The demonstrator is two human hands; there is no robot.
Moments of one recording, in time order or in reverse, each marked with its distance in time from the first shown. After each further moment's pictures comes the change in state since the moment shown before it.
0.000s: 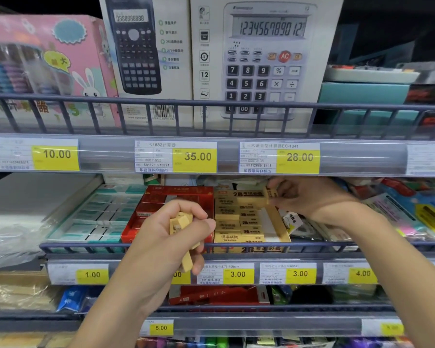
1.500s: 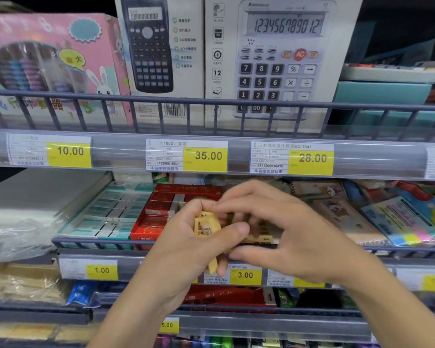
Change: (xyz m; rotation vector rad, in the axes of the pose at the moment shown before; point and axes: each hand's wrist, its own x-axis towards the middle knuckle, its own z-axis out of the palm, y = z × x) left_hand -0.004 0.008 0.019 -0.004 -0.071 0.002; right_hand -0.061 -0.073 0.031 0.228 -0.079 -0.751
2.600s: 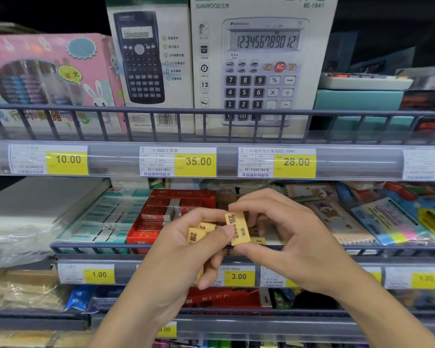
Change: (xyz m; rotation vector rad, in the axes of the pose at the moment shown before) left_hand -0.010 0.003 0.007 -0.034 -0.026 -0.036; right_hand -0.025 0.006 0.002 0.051 0.213 0.081
